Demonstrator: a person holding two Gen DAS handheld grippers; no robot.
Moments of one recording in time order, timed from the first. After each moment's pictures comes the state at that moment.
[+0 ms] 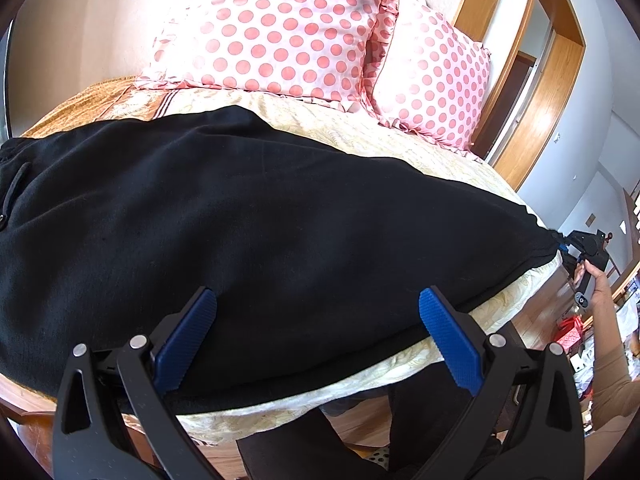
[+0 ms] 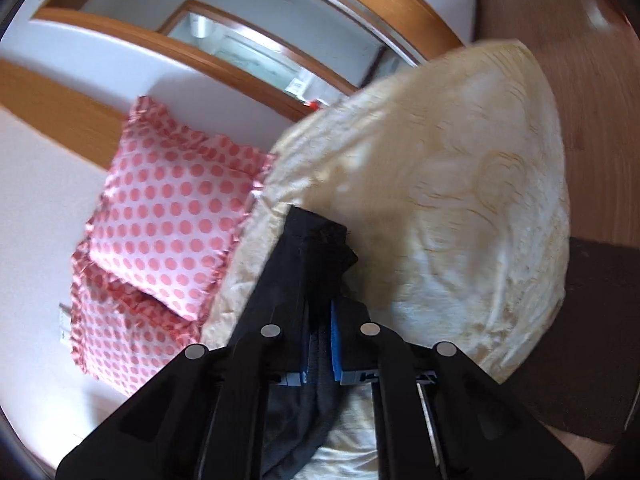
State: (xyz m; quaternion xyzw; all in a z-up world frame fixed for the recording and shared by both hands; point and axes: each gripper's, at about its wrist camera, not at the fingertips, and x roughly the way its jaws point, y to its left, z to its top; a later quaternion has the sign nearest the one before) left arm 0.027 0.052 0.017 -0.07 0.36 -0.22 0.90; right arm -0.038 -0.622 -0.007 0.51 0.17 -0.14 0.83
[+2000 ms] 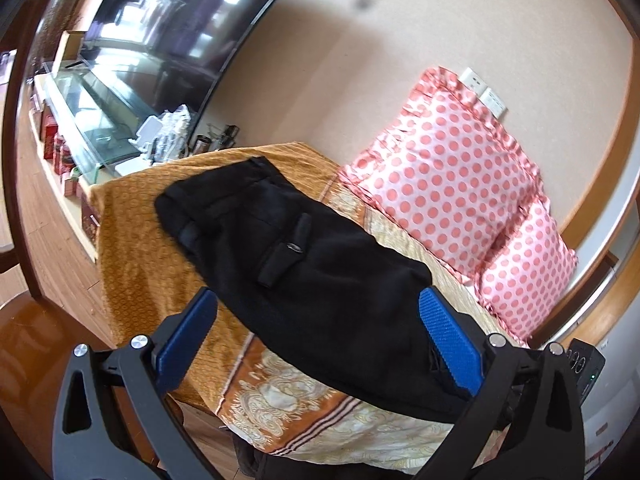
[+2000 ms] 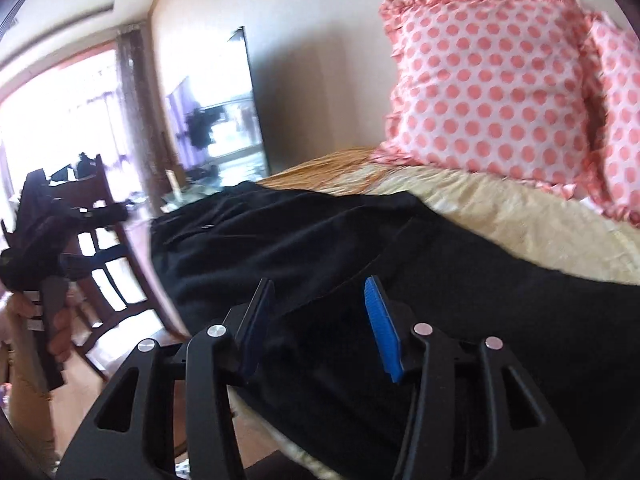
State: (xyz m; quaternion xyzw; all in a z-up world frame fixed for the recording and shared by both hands) left arm -0.067 0.232 0.049 -0.31 0.21 0.04 0.93; right arm 0.074 -0.061 0.046 -0.02 0.25 0.34 0.91
